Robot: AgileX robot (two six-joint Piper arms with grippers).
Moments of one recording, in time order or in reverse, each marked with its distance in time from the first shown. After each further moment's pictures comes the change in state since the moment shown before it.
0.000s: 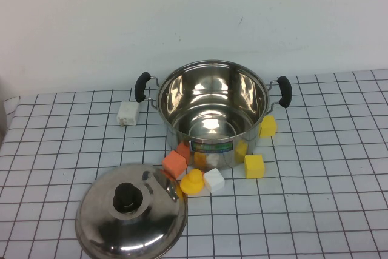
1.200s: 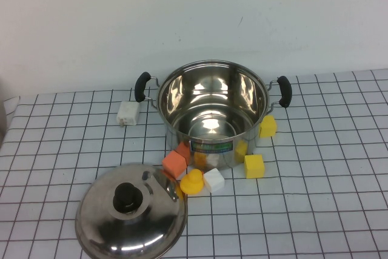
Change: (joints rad) right arm 0.000 0.000 0.000 0.000 0.000 0.000; left arm 0.000 0.000 0.003 0.004 -0.576 0.000
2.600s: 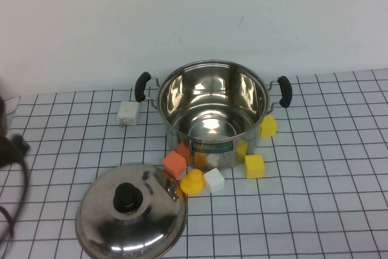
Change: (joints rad) right arm 0.000 0.000 0.000 0.000 0.000 0.000; left arm -0.025 0.818 -0.452 0.135 -0.069 -0.225
